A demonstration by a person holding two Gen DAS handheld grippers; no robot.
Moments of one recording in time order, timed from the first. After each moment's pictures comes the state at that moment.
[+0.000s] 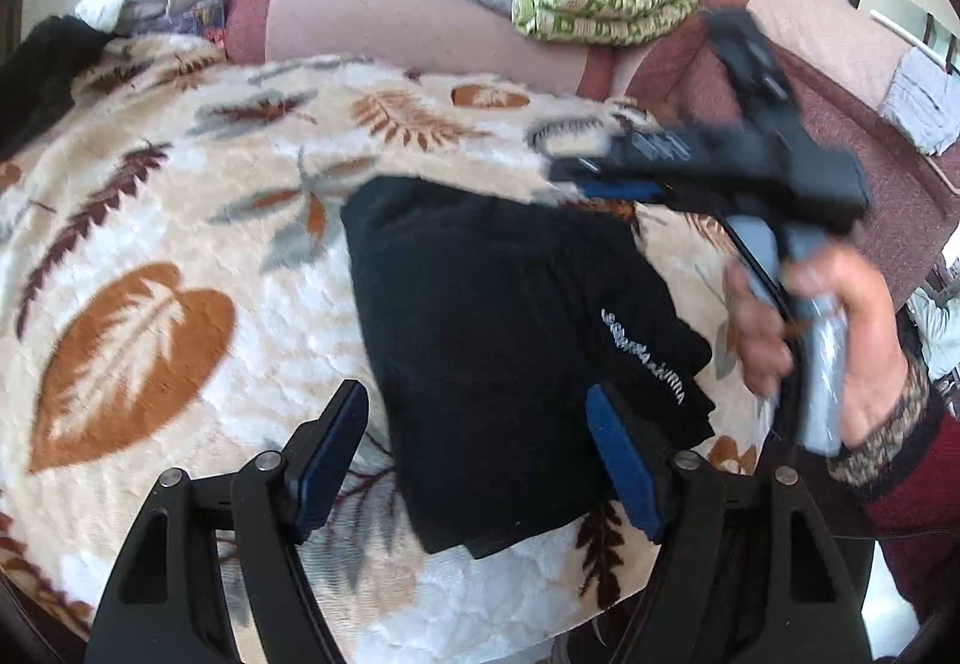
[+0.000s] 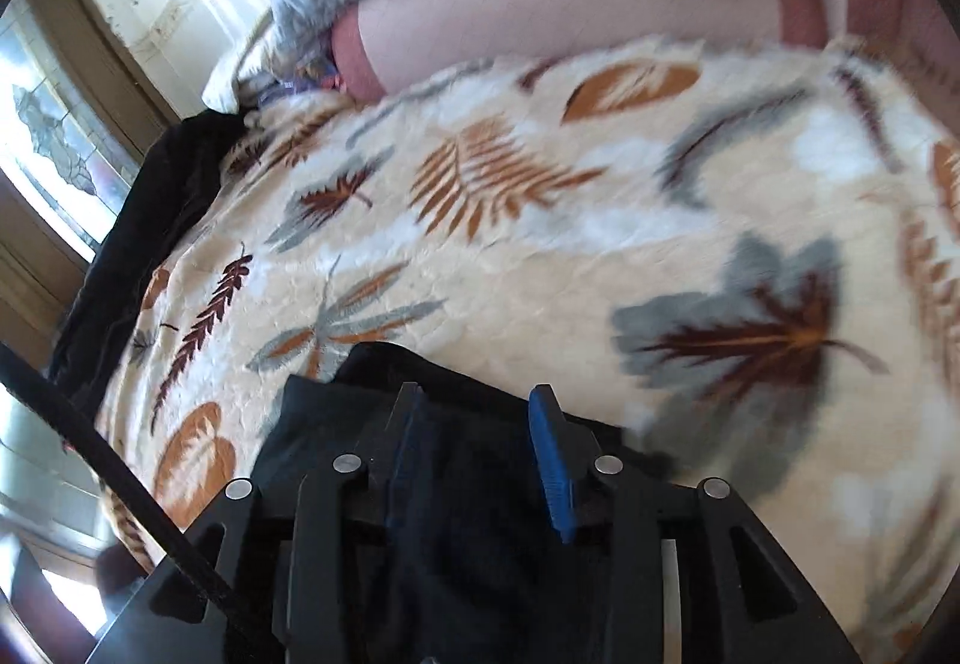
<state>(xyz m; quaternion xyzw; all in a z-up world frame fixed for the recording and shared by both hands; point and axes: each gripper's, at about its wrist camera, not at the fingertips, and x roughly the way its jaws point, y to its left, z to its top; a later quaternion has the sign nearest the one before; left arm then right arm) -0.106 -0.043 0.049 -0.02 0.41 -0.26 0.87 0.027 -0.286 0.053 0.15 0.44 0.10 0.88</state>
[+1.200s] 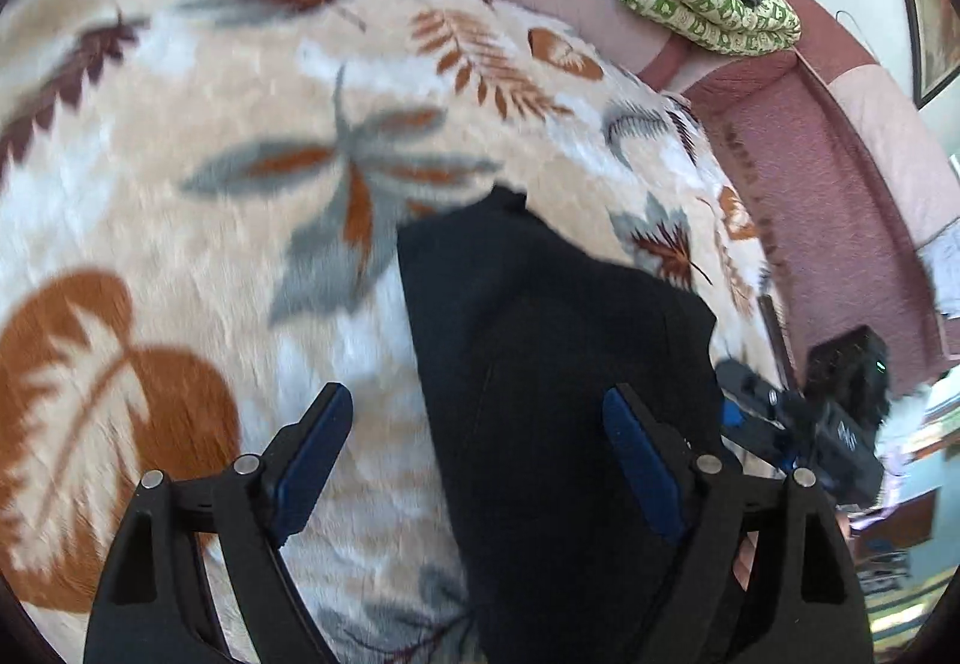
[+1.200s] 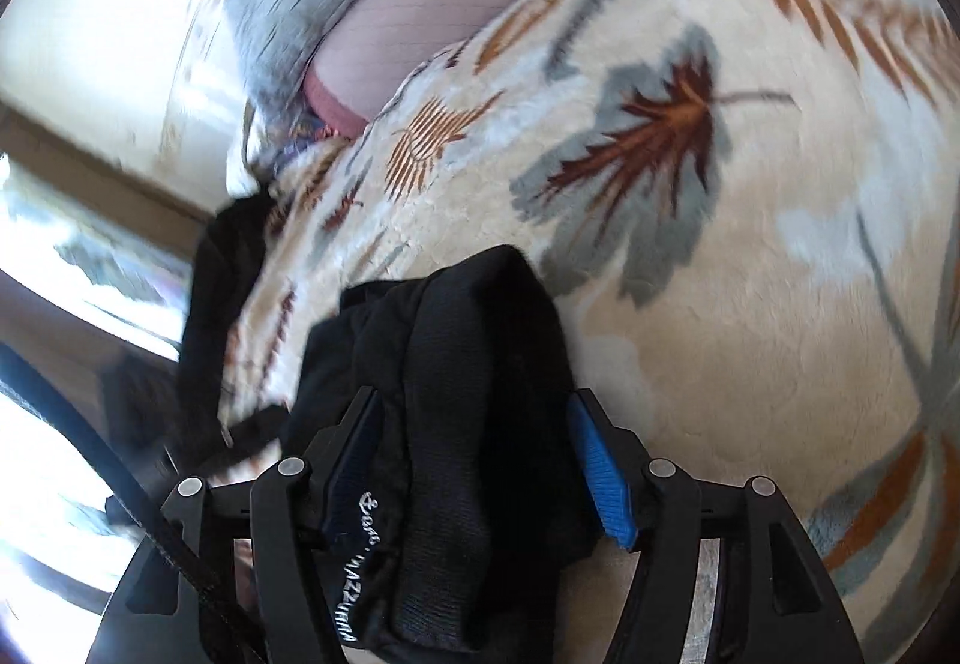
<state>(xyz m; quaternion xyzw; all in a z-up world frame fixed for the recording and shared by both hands) 0.016 -0.025 0.012 -0.15 0.54 -0.27 0.78 -0.039 -0.359 -0.007 0.38 0.43 0.14 0.81</state>
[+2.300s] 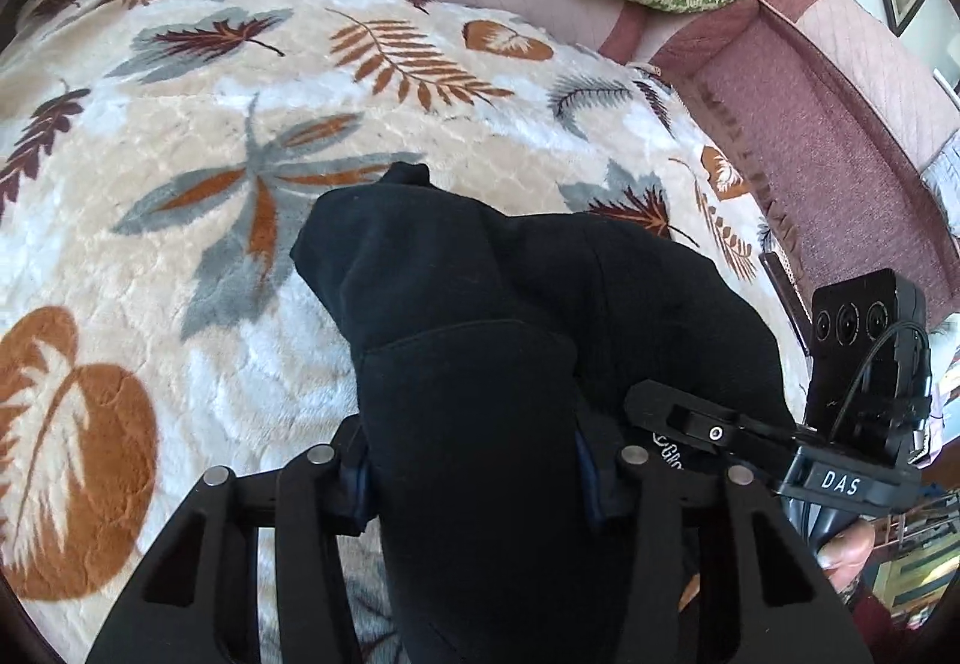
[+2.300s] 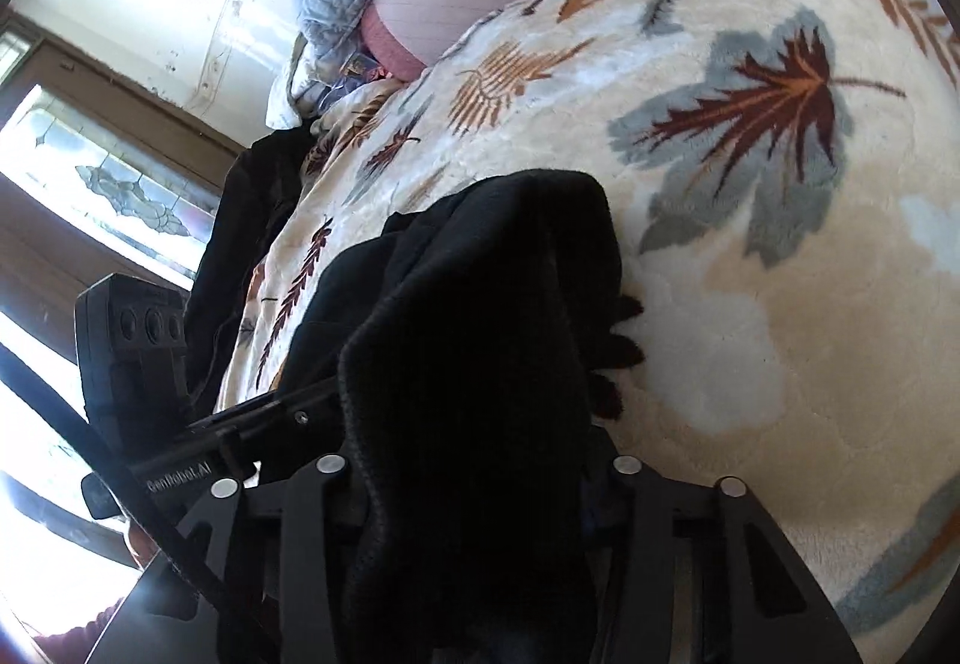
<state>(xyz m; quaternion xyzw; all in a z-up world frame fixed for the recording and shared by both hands) -0.009 -0.072 0.026 -0.07 0.51 -0.28 0.81 -0.038 -0.307 -0.003 0.30 0.44 0.21 0.82</state>
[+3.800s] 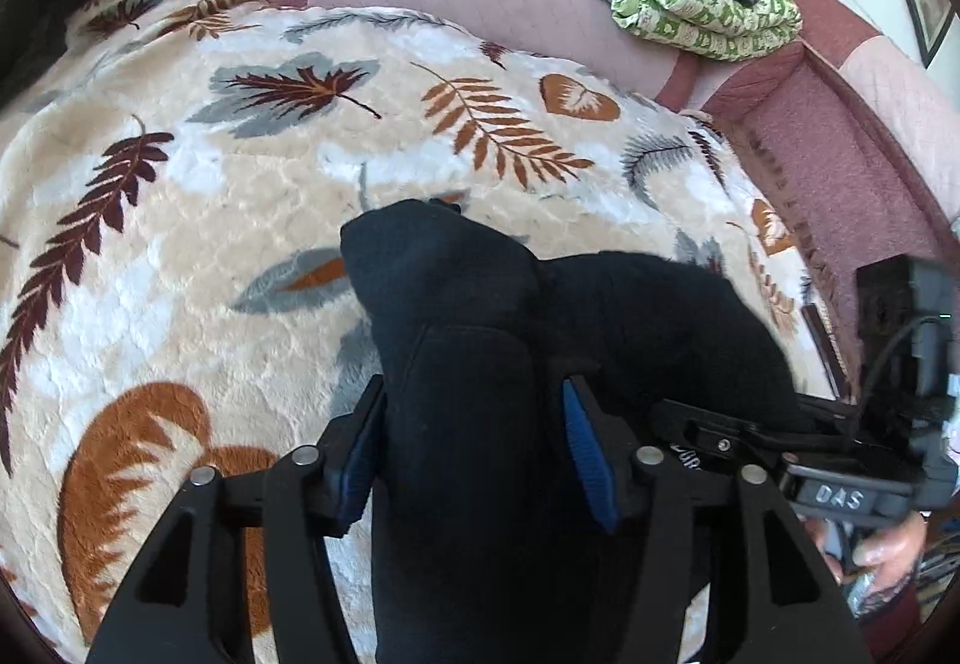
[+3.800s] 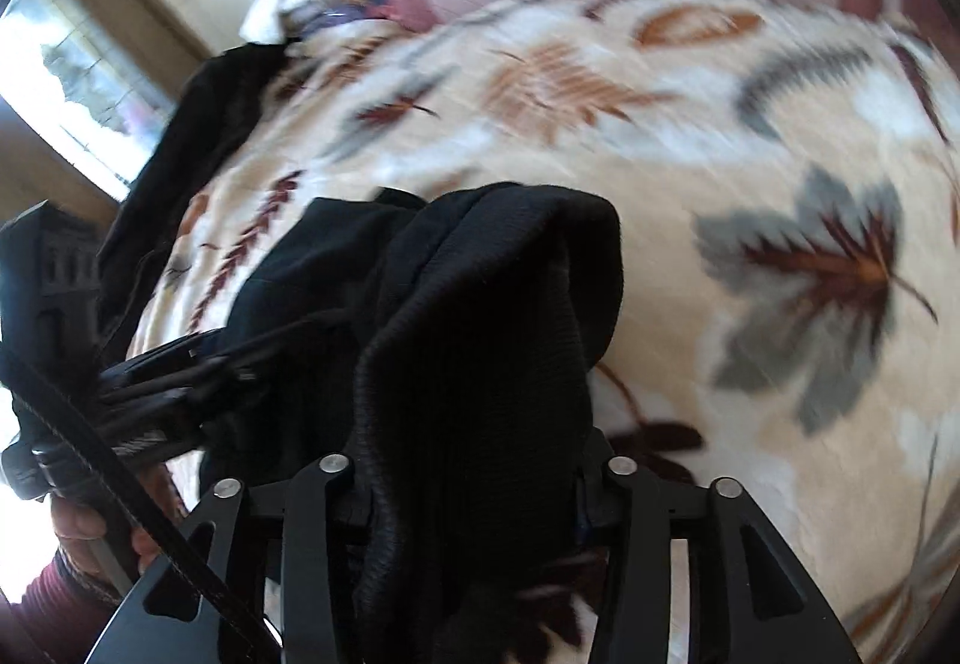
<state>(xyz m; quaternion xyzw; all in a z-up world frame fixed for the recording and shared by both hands) 0.025 -0.027 0.046 -0.07 0.49 -0.23 0.83 0.020 -0.253 0.030 0.16 0.51 0.17 0.83</state>
